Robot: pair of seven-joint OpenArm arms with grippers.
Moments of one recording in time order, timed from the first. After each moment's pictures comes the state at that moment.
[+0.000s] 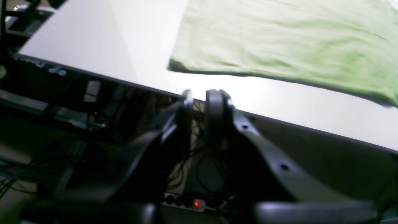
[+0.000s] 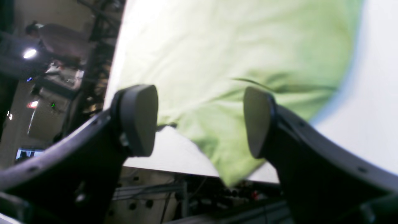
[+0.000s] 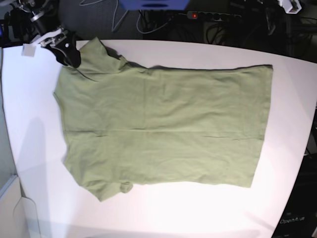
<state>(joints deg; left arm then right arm) 64.7 -19.6 -8.2 97.1 -32.5 -6.6 -32.6 -46.2 24.9 7.0 93.8 68.0 30.8 -3.5</state>
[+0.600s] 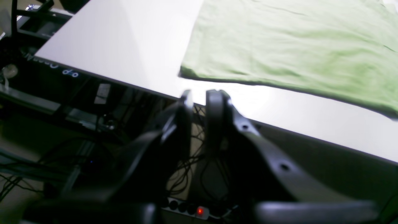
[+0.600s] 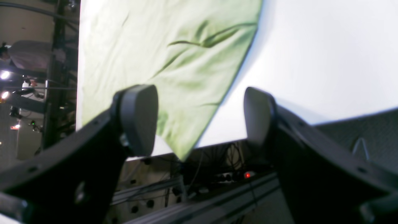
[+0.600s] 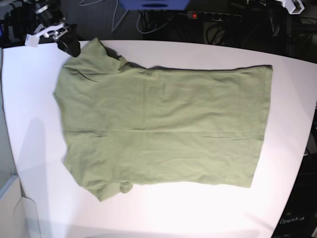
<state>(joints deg) 64.1 -17.0 -10.8 97.6 -32.1 -6.7 -32.2 -45.6 23.0 5.4 84.9 68.4 30.8 -3.1</state>
